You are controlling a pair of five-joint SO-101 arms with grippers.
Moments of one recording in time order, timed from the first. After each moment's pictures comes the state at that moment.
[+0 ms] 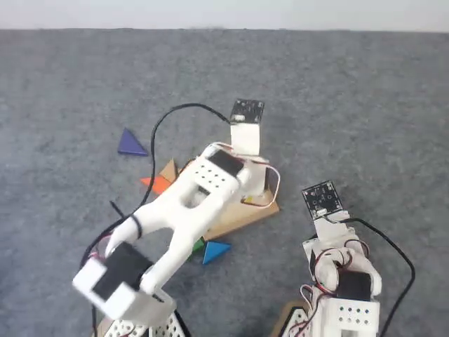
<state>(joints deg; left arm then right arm) 30.2 4.4 24.7 56.0 35.5 1.9 -102.9 95.5 75.3 24.2</state>
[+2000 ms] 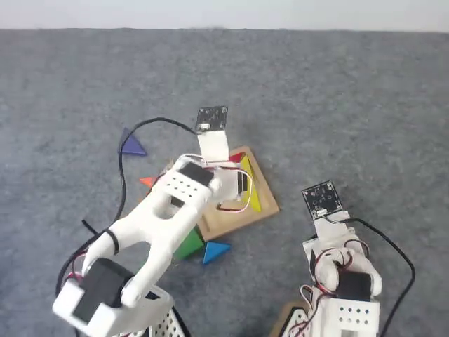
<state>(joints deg) 22.3 -7.9 43.2 45.0 32.7 1.9 -102.9 95.5 75.3 24.2</state>
